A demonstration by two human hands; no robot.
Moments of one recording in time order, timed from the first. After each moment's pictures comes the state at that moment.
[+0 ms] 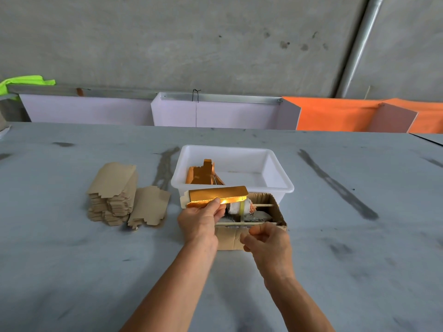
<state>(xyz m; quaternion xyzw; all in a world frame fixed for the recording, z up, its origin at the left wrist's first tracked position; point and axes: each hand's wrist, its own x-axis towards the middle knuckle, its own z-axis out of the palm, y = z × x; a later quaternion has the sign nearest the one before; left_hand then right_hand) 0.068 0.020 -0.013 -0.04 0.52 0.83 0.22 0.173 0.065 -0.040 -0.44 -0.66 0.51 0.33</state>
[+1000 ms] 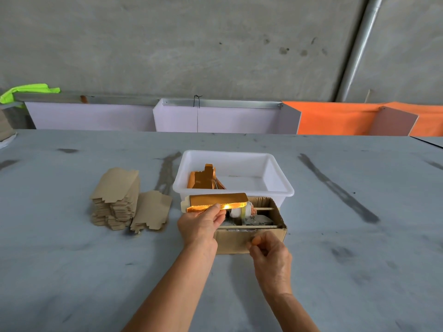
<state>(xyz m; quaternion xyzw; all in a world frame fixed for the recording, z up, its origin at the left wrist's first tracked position) 0.063 0.017 -0.015 -0.05 0.52 0.82 0.25 0.174 0.074 -0.081 -0.40 -0.70 0.42 0.42</state>
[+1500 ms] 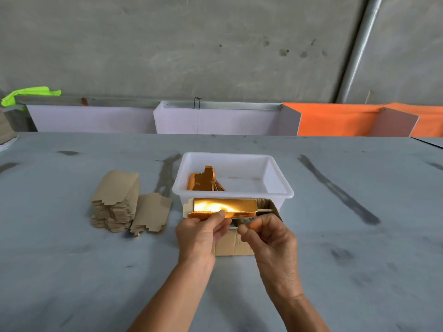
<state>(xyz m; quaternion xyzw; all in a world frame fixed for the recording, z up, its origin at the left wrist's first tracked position) 0.077 -0.003 -0.011 0.04 0.50 0.82 0.28 0.183 0.052 -0.022 -0.17 -0.61 0.61 0.48</state>
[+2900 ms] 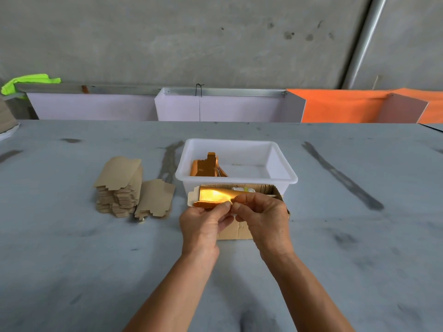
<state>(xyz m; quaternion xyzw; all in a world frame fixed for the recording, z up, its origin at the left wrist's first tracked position) 0.089 -0.015 -0.010 0.07 0.53 0.80 0.27 0.166 0.052 -0.001 -0.31 -0.66 0.57 0.37</state>
